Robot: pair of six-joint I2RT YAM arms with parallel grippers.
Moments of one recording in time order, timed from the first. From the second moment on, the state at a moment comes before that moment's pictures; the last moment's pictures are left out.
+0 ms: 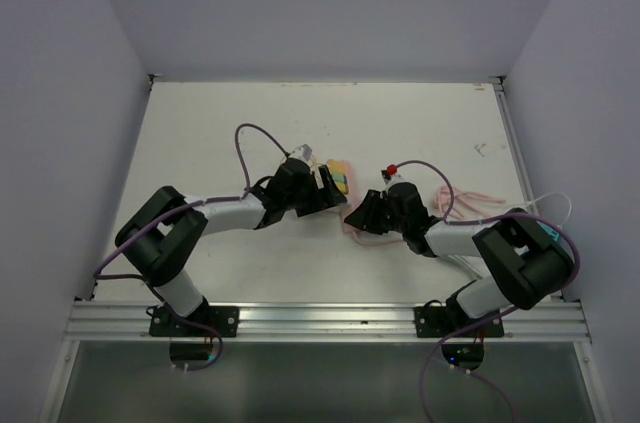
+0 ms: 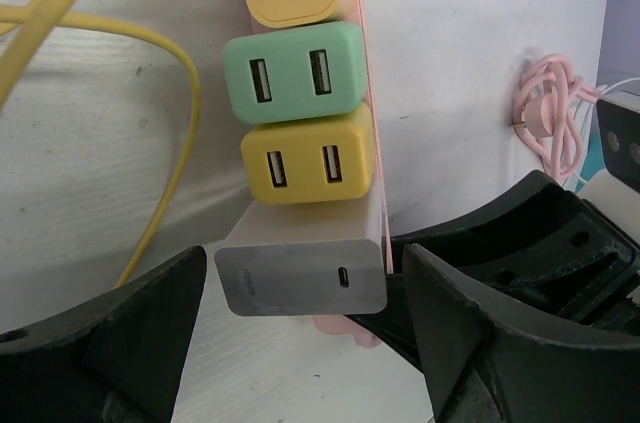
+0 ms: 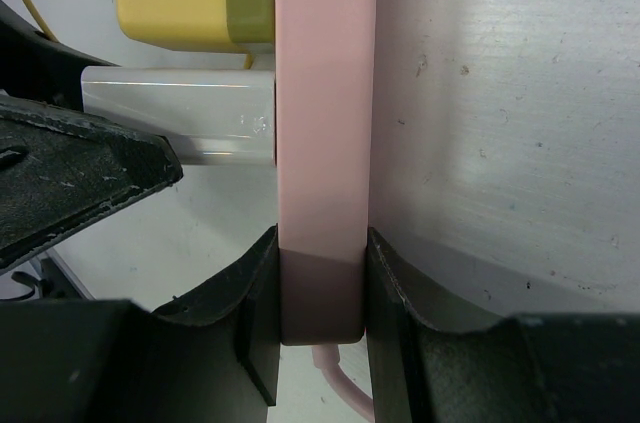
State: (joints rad) left arm -0.72 1.66 0.80 0.19 0.08 -0.93; right arm 0.57 1.49 0.40 0.47 -0.21 0.80
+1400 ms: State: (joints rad) left arm -0.70 1.59 0.71 0.24 0.06 -1.06; right arm 0.59 1.54 0.46 0.42 -0.23 0.81
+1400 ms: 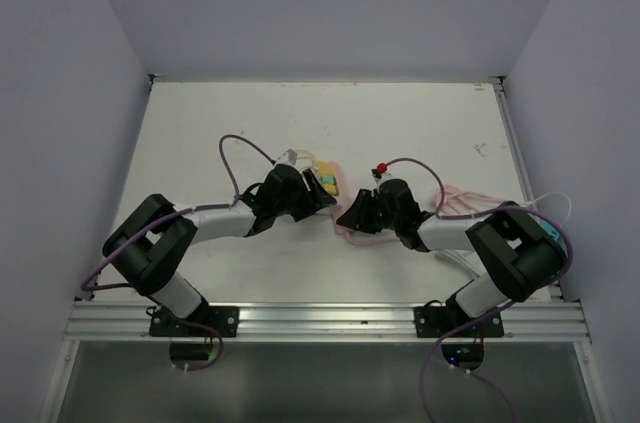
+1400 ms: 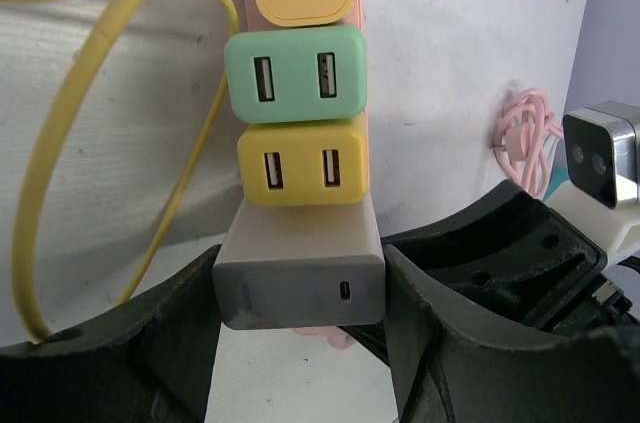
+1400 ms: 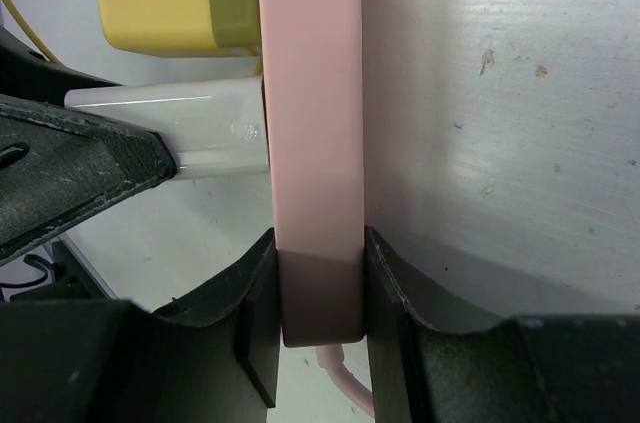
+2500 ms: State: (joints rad) left arm -0.62 1.39 0.60 0.32 0.20 -1.11; right arm 0.54 1.54 0.48 0.38 -0.12 0.88
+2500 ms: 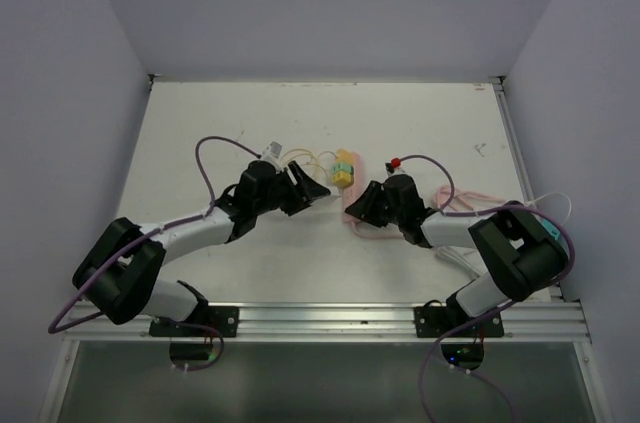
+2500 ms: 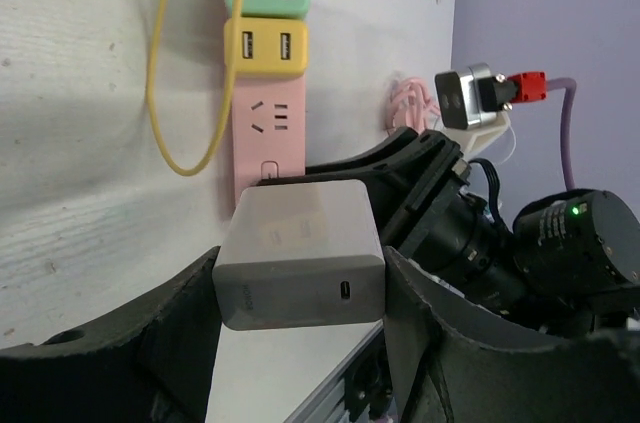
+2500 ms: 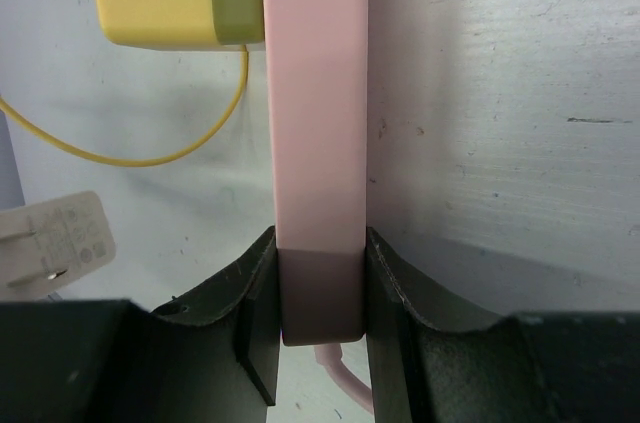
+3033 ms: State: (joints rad) left arm -0.32 1.02 0.71 -0.12 -0.06 -0.81; right arm 0.53 1.54 0.47 0.40 -0.13 0.88
